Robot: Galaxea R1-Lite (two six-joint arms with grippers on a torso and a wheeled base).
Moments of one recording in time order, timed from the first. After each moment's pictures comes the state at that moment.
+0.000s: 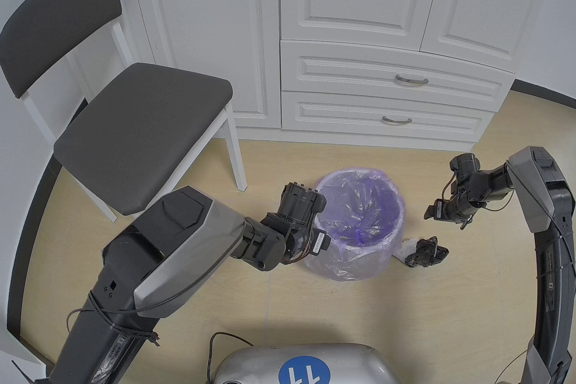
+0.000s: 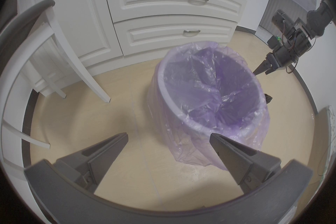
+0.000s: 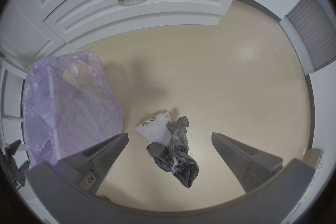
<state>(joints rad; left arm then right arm) -0.65 2.64 -1.73 -0.26 0.23 -0.05 -0.05 2.58 -1.74 0.11 -0.08 0.18</state>
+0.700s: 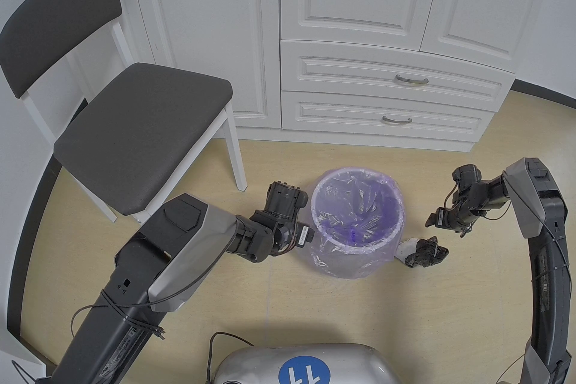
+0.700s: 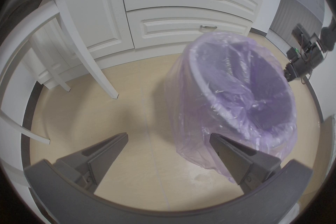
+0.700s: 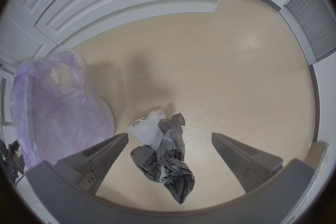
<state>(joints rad) -0.57 2.76 -1.89 -0.22 0.23 -0.06 -0.10 2.68 -1.81 0.11 -0.03 0.19</state>
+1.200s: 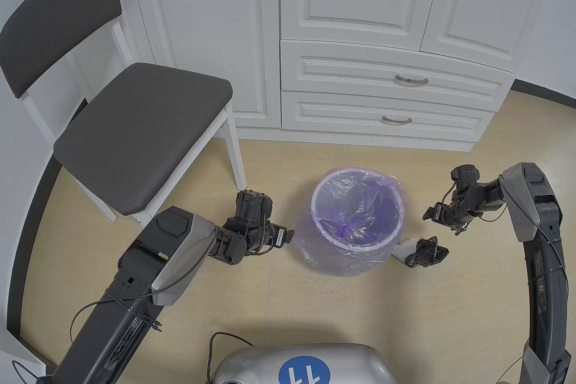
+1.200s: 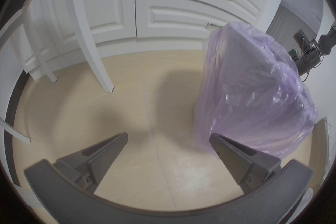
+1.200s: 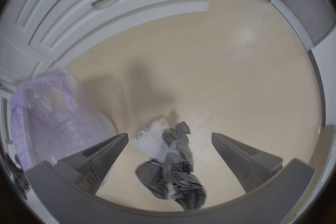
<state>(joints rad) -0.43 2.93 -2.00 -0.34 0.01 -0.01 -0.09 2.73 -1.88 0.06 0.00 0.32</state>
